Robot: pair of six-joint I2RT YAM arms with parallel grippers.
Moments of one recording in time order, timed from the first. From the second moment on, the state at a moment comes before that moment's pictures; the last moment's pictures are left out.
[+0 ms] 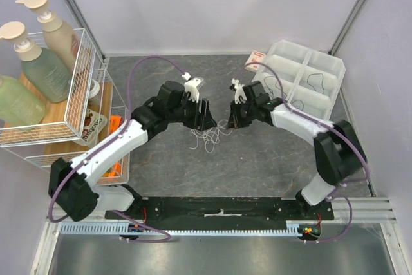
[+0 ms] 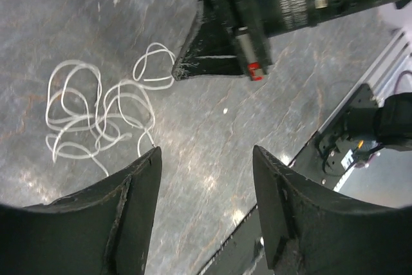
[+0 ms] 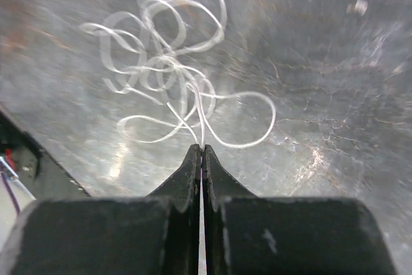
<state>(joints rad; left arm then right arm) -0.65 1.33 1.12 -0.45 0.32 -0.34 0.51 1.71 1.07 -0.32 -0.40 0.31</state>
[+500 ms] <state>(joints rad) -0.65 1.08 1.06 0.12 0.37 -0.32 0.51 1.17 1.35 -0.16 -0.45 0.41</state>
